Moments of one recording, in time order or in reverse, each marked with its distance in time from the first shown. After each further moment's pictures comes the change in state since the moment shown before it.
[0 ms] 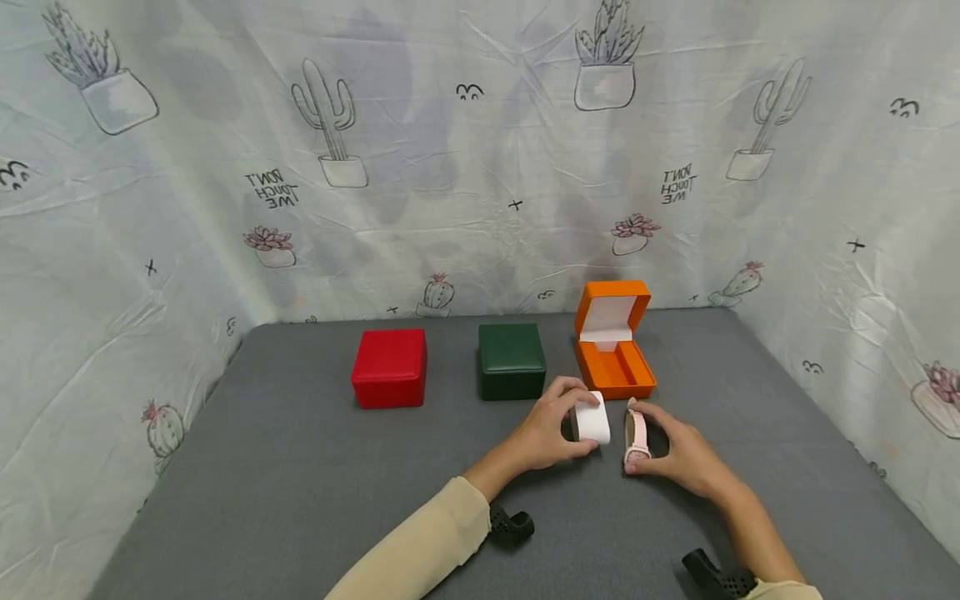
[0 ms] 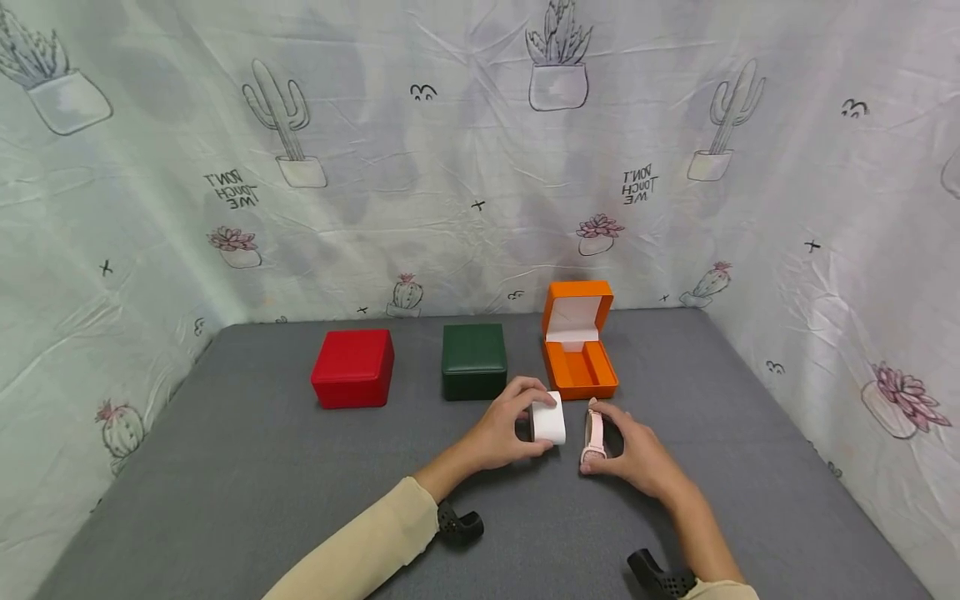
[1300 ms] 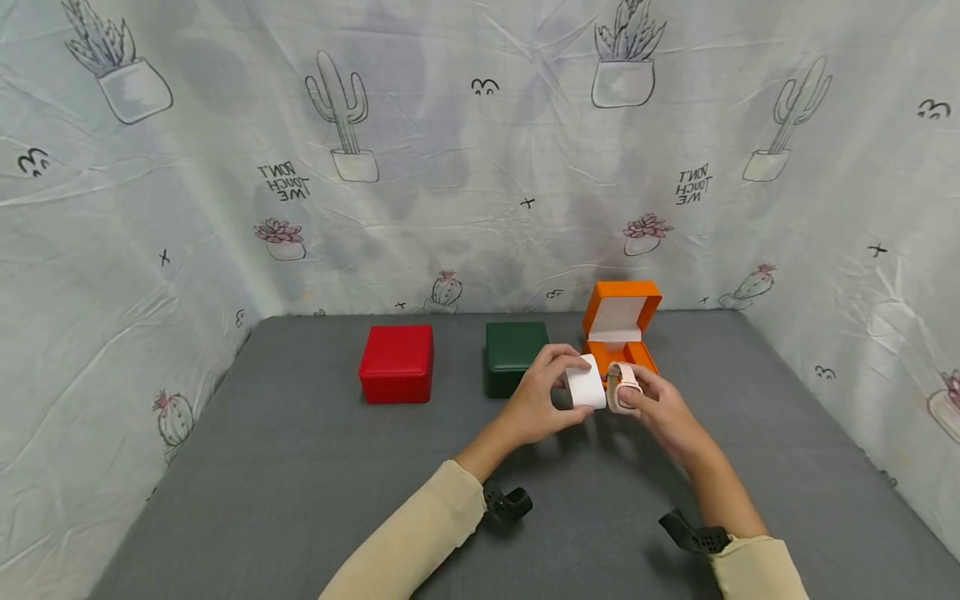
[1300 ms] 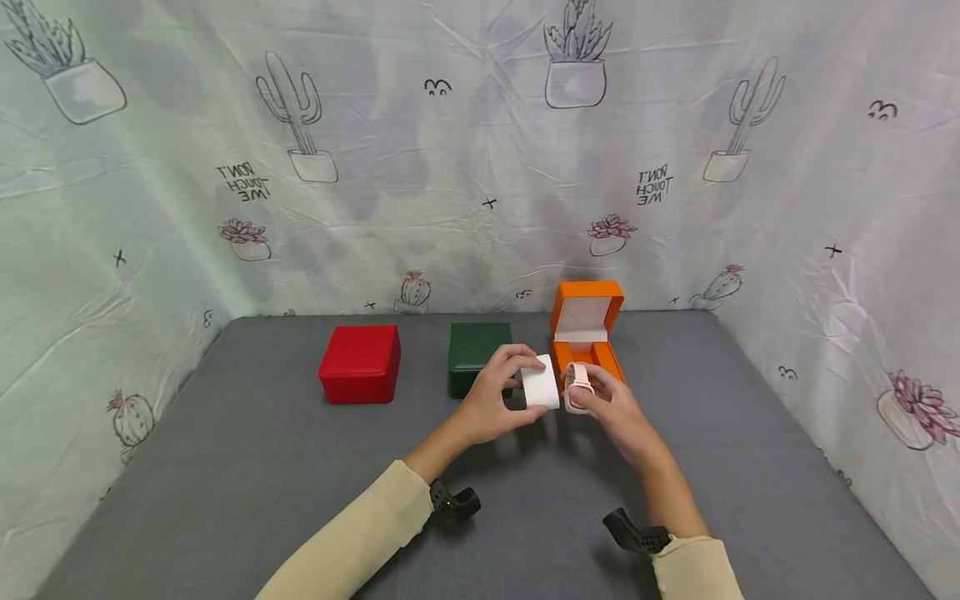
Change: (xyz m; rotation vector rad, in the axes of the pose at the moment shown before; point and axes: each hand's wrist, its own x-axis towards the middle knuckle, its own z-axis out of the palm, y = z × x) left_hand 0.009 0.005 -0.039 -0.123 0.176 0.075; right_hand 0.047 -0.047 -0.008 0.855 -0.107 0.021
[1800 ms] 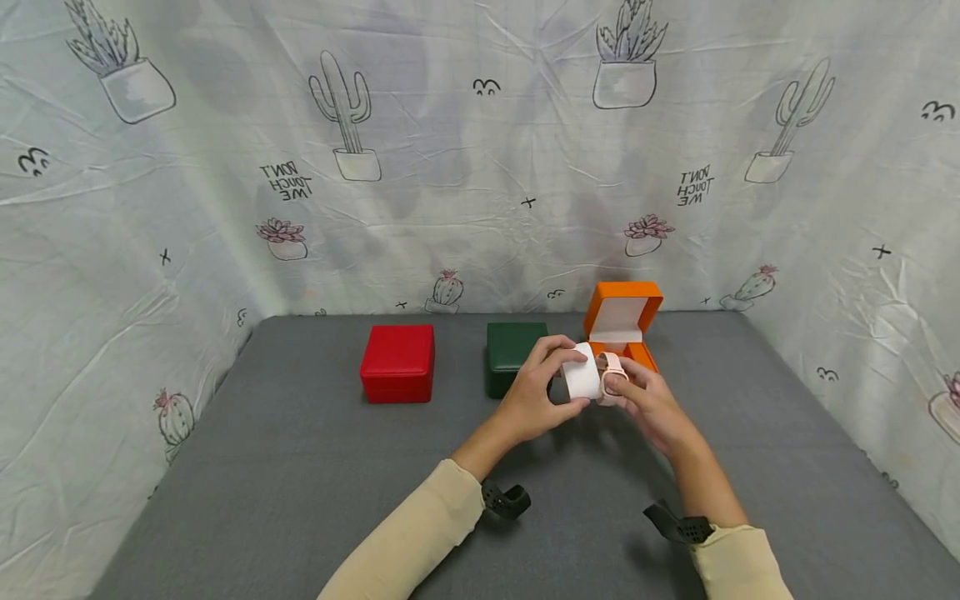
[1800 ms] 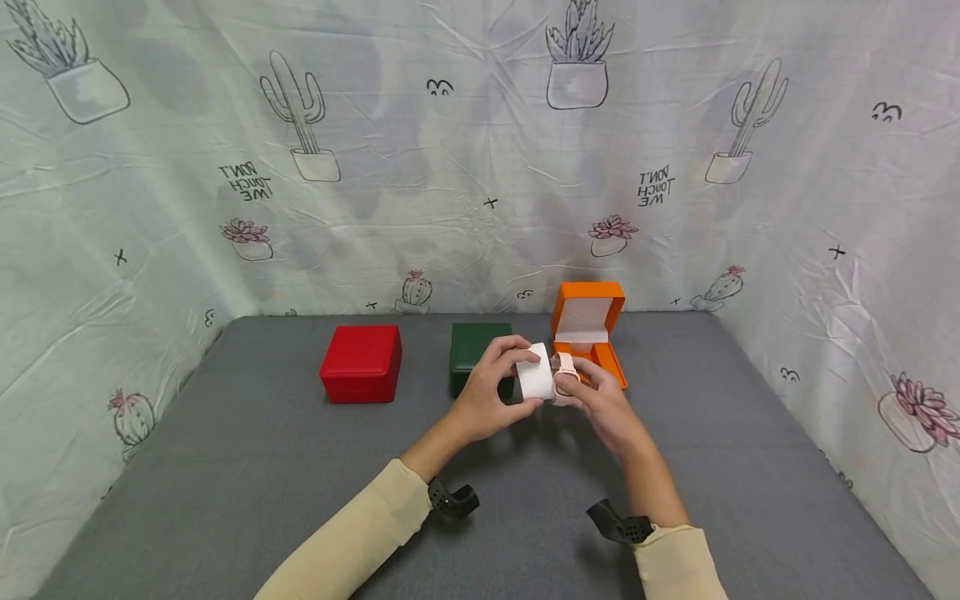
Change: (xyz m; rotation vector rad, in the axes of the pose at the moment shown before) left_hand 0.003 0.003 -0.008 0.125 0.087 0.099; right_hand 0.017 -0.009 0.015 0.067 0.016 0.024
